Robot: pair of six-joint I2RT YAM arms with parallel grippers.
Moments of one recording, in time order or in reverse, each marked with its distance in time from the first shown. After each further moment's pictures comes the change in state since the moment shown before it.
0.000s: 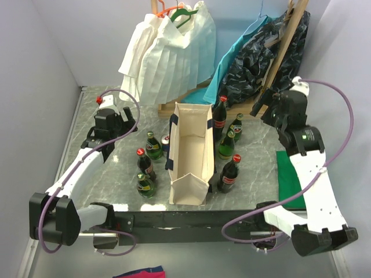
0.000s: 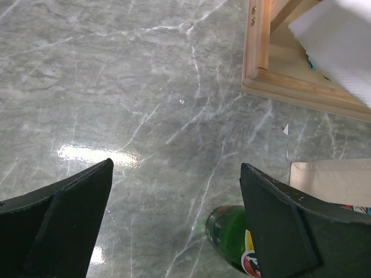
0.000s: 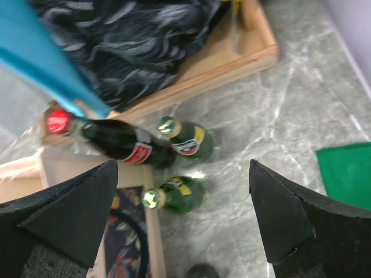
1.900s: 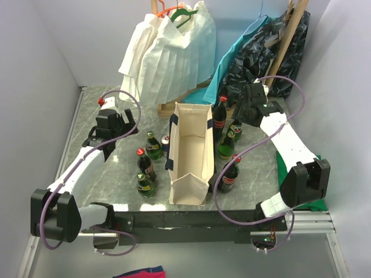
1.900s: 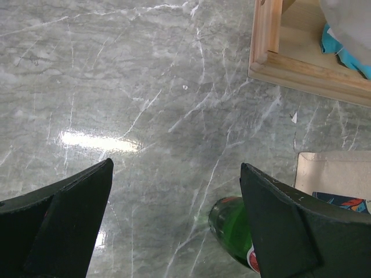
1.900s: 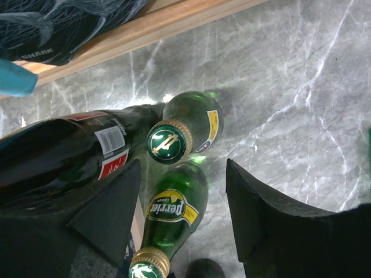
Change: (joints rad) left arm 0.000 0.029 0.000 -0.031 0.013 -0.010; right arm 0.079 0.459 0.040 0.011 -0.024 0.046
